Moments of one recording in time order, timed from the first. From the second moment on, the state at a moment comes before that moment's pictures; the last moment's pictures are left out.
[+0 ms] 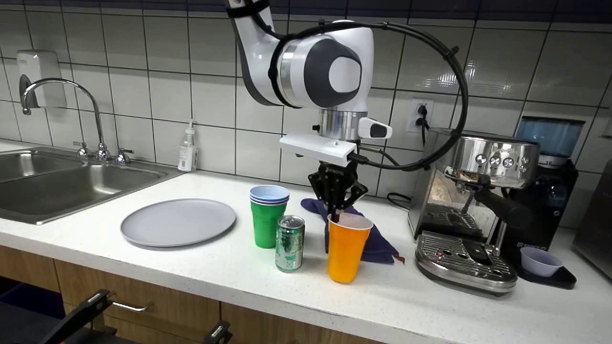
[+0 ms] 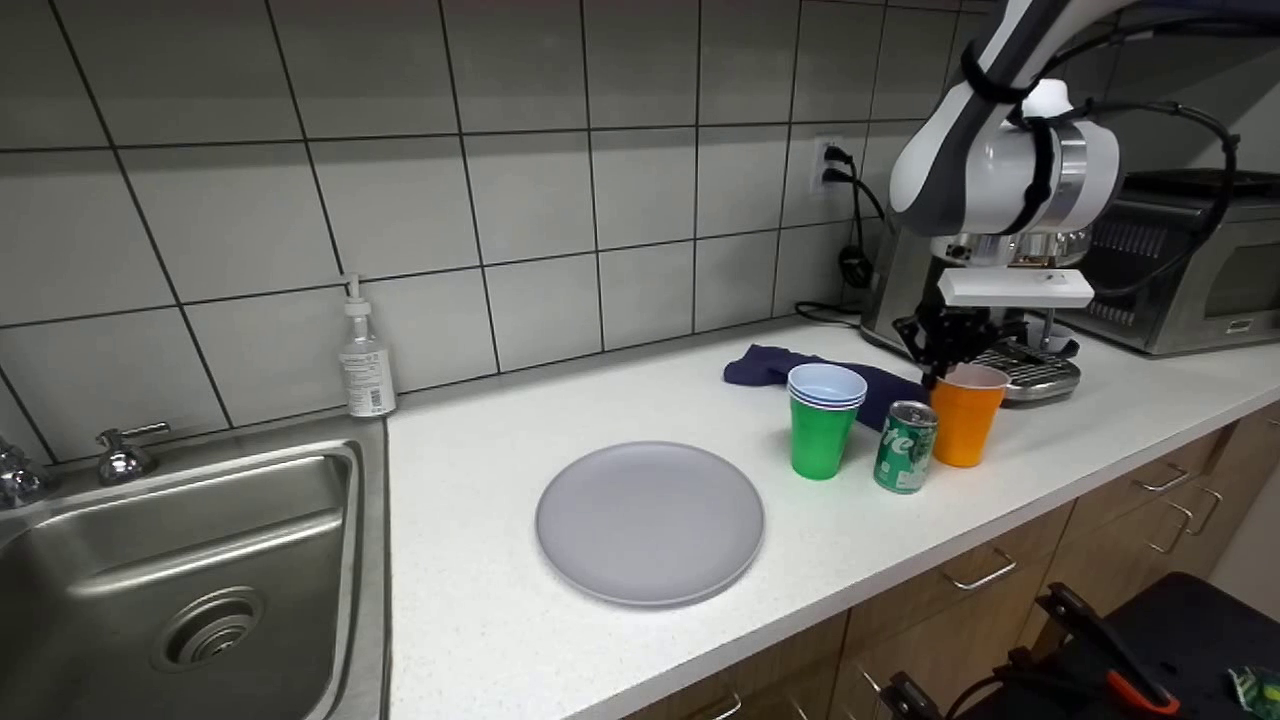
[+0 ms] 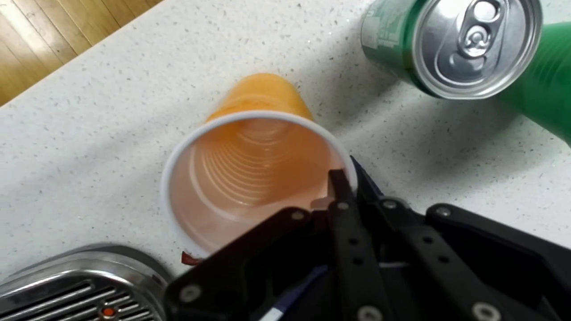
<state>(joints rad) -0.22 0.19 -0.25 -2.42 0.08 2.68 -0.10</state>
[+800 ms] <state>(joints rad) -0.22 0.15 -0.25 -2.43 0.04 2.68 -0.17</state>
